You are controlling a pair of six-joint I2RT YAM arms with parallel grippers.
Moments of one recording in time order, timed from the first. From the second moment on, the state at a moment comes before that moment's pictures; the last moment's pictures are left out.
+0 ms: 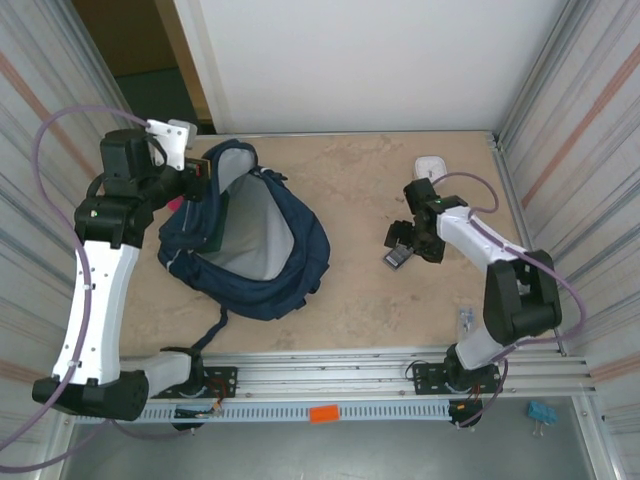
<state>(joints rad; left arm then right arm) -0.11 1.15 1.51 -0.84 0.26 0.03 0.28 1.54 1.08 -0.84 0.01 0.59</state>
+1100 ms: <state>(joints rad) -0.32 0.92 0.83 -0.35 0.41 -0.23 0.33 1.74 1.11 -0.79 -0.02 0.57</state>
